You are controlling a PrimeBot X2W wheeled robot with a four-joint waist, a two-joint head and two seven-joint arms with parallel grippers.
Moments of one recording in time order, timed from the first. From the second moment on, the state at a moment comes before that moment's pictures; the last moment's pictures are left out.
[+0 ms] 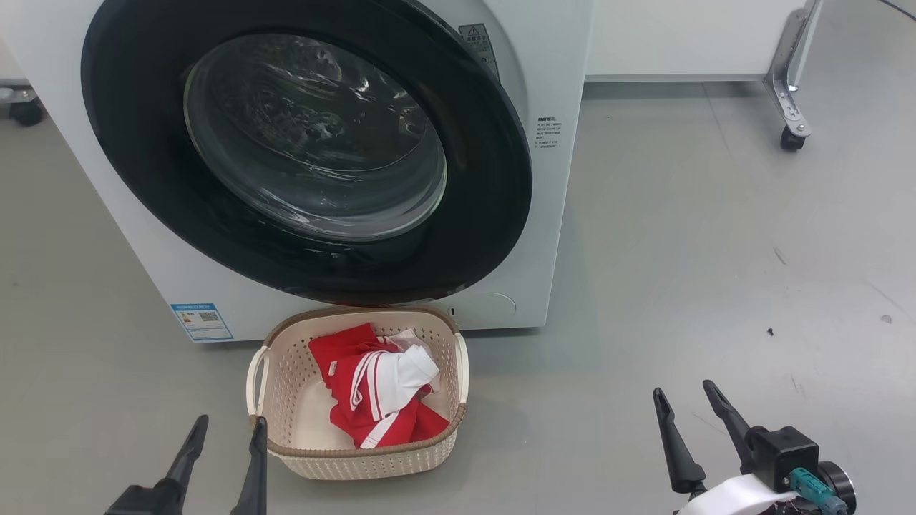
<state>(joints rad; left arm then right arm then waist) 0.19 0.21 -0.23 -0.02 -0.43 0.08 -0.18 0.09 -0.06 0.18 0.24 0.24 0.06 -0.25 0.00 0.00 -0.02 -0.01</state>
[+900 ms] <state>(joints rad) 0.20 0.17 -0.25 0.01 -0.38 0.10 -0.19 0.12 -0.06 0.18 0.25 0.24 0.05 -0.25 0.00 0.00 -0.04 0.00</state>
